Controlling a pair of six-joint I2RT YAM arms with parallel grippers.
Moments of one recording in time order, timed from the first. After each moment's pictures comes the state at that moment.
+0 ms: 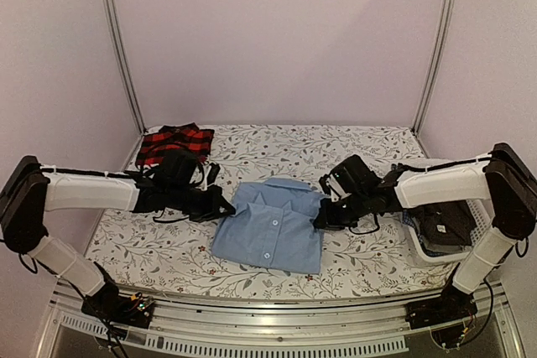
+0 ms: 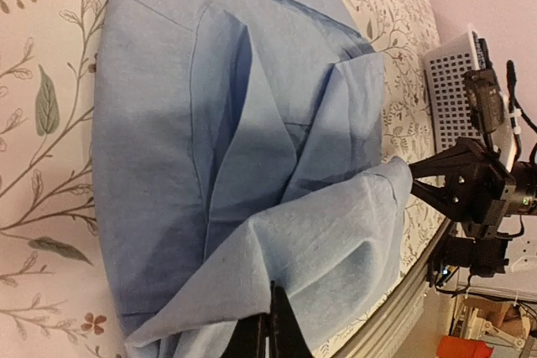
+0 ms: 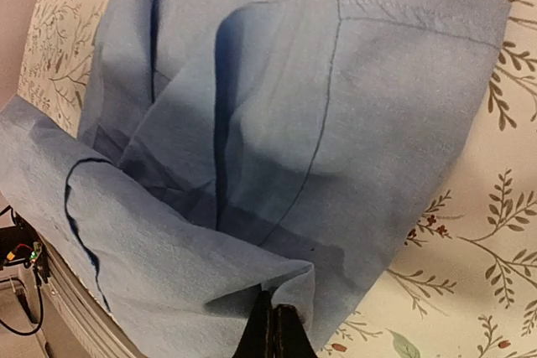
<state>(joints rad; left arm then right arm) -0.64 1.52 0.76 -0.04 0.35 -0.74 0.77 1.69 0.91 -0.20 -0.21 0.66</state>
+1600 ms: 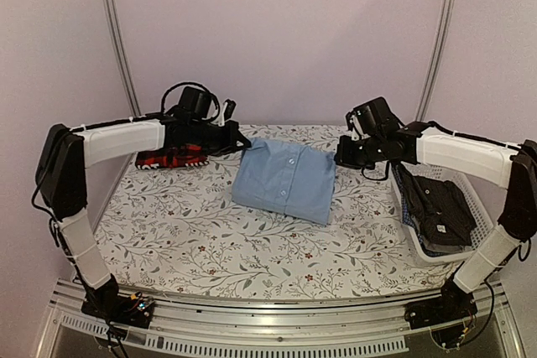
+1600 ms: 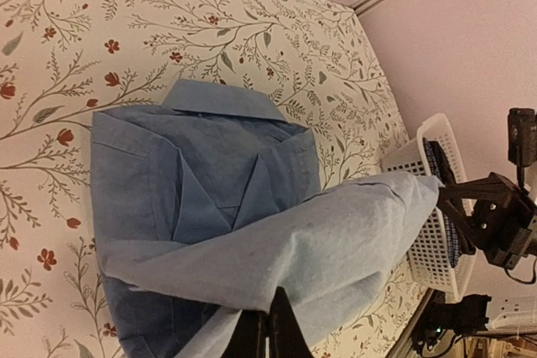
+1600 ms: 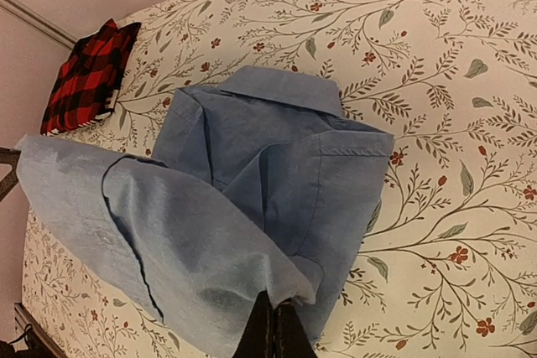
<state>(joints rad) -0.53 1.79 1.38 -0.22 0.38 -0.56 0.61 1.57 1.22 -0.39 0.04 0.58</state>
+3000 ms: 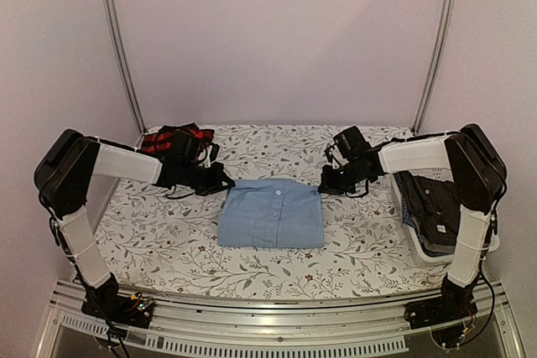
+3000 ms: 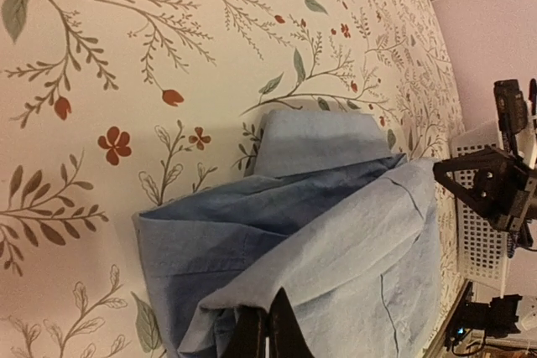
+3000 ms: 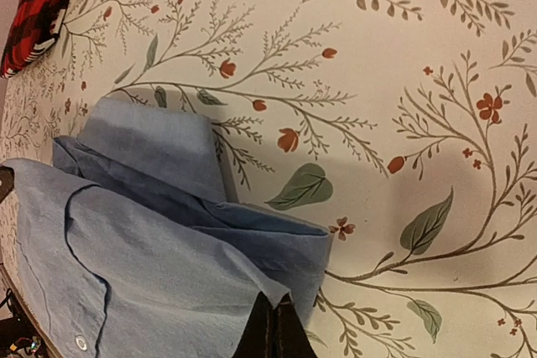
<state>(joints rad) -0.46 1.83 0.99 0.08 0.38 -0.61 0.56 1.95 1.24 -0.26 -0.18 0.53</state>
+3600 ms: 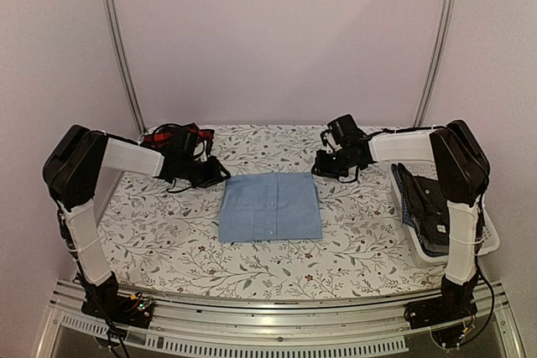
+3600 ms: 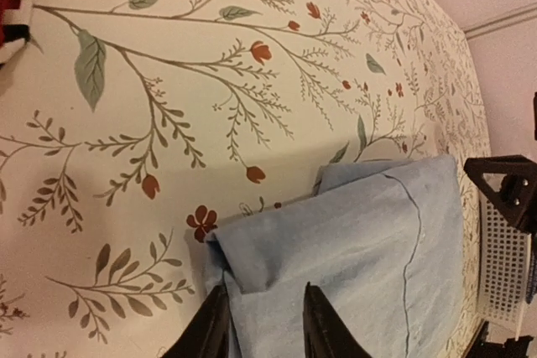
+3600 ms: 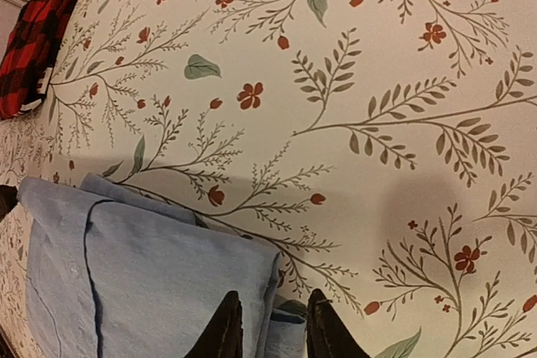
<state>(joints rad) -0.40 1.91 1.07 0.07 0.32 -0.60 0.53 2.07 1.44 -0.23 -0.13 0.51</state>
